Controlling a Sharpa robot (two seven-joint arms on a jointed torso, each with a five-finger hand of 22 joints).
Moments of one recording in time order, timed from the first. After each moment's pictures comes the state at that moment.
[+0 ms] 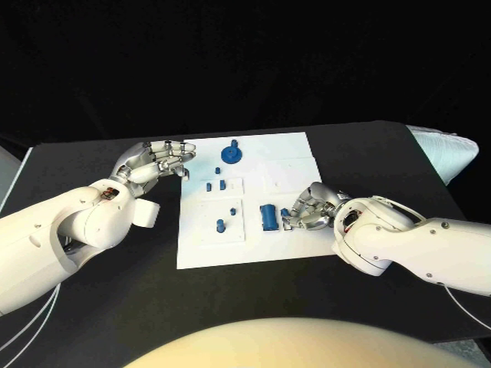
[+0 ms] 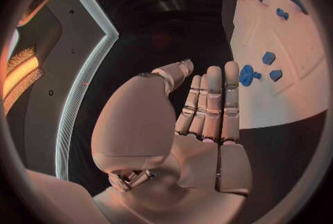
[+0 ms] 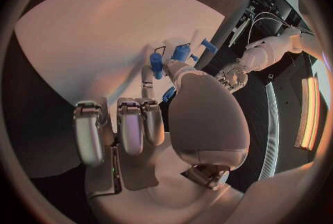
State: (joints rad) left arm 0.83 -0.91 0.32 1.55 -0.29 -0.19 0.27; left_hand 1.40 -0.19 0.55 0.03 0.13 0.81 0.21 0.34 0.21 0.71 0.16 0.71 0.13 0.93 0.09 1.18 0.42 0.17 0.87 0.18 0.86 0.84; right arm 1.05 -0.92 -0.13 1.78 -1.24 -0.50 -0.58; right_hand 1.23 -0.23 0.33 0.29 0.38 1.08 0.06 0.39 0.40 1.46 -0.01 1.57 1.31 1.47 -0.08 1.56 1.31 0.01 1.47 0.04 1.57 1.31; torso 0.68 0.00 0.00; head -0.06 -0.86
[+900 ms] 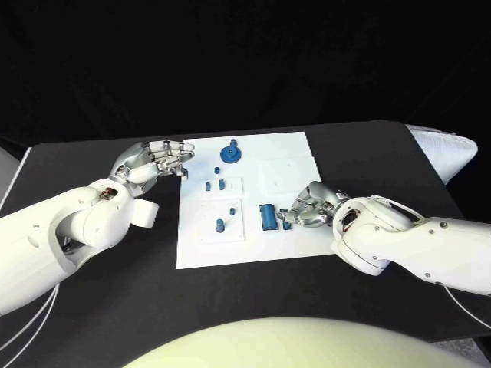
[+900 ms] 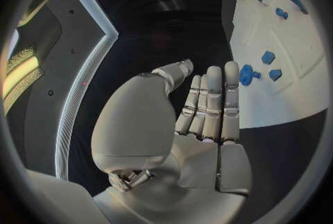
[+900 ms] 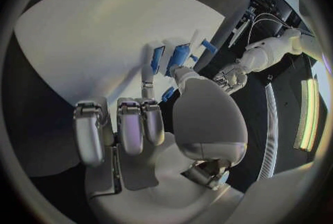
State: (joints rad) left arm 0.83 -0.91 0.32 1.55 -0.29 -0.19 0.27; left_hand 1.40 -0.19 0.55 0.03 0.13 0.81 0.21 0.34 0.21 0.71 0.16 0.71 0.13 0.93 0.09 1.18 0.42 0.17 0.87 0.18 0.86 0.84; right arm 1.05 -0.92 -0.13 1.78 -1.25 -0.50 -0.58; right_hand 1.08 -0.19 0.20 0.29 0.42 1.08 0.06 0.39 0.40 1.46 -0.01 1.57 1.31 1.47 -0.08 1.56 1.31 0.01 1.47 0.04 1.57 1.31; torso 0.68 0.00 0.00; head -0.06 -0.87
